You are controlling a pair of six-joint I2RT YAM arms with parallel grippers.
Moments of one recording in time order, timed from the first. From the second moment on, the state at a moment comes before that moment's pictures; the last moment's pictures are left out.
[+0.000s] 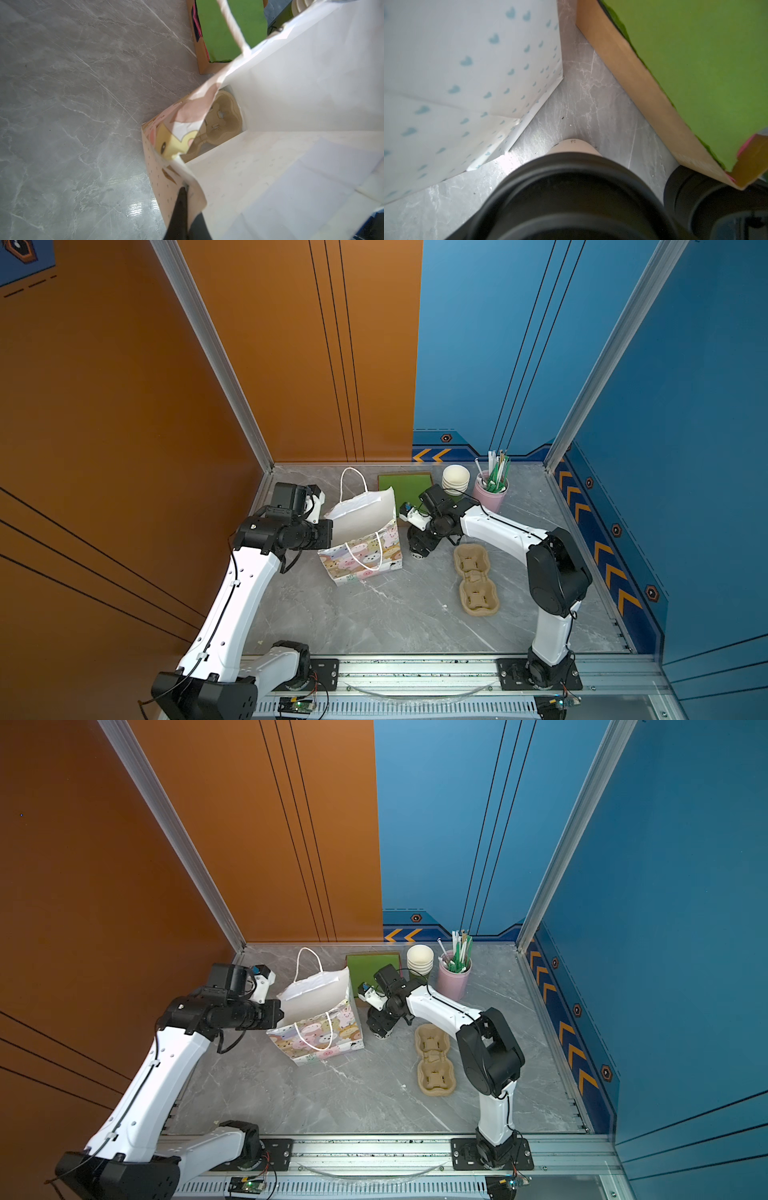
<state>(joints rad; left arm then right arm) -0.15 1.14 1.27 -1.10 0.19 -0.17 0.62 1.88 1.45 -0.69 -0.16 -0.31</state>
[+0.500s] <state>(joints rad) -0.15 1.14 1.27 -1.10 0.23 -0.17 0.62 1.62 1.48 -0.85 -0.14 -0.31</state>
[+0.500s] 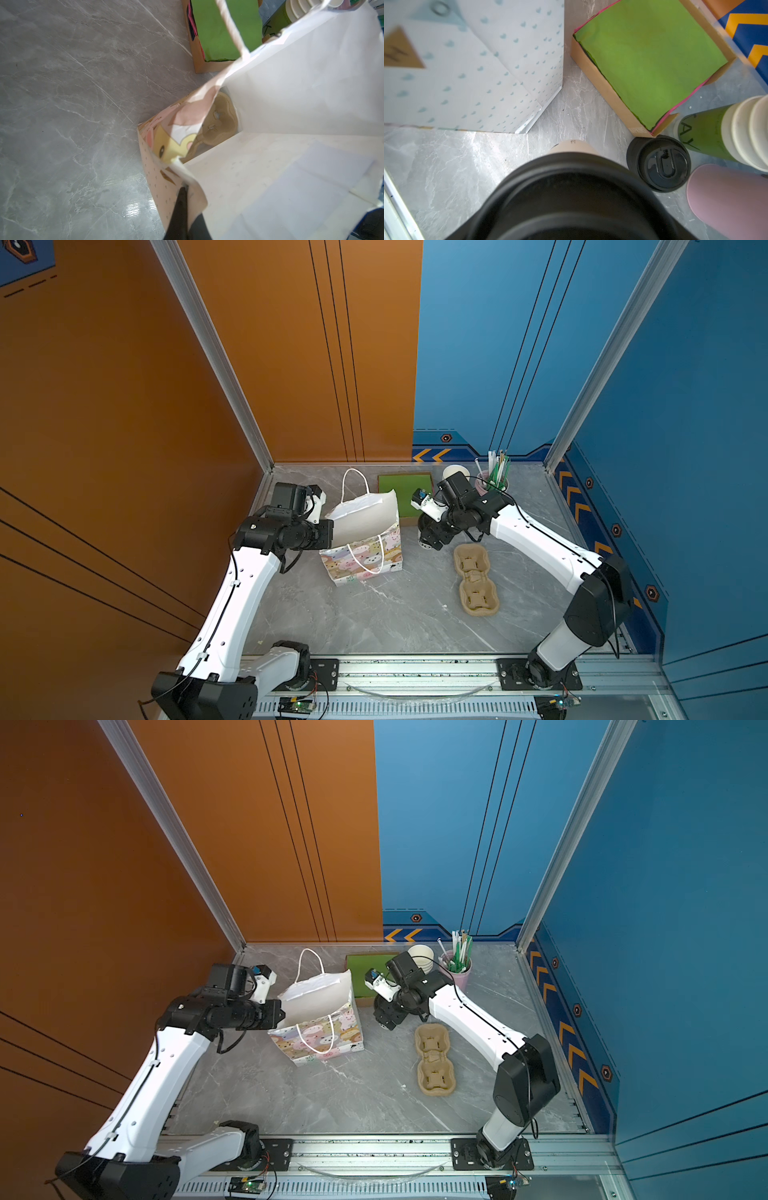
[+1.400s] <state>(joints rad) -0.30 1.23 1.30 -1.02 0.38 -0.16 0.74 1.46 1.79 -1.10 -0.12 -0.31</state>
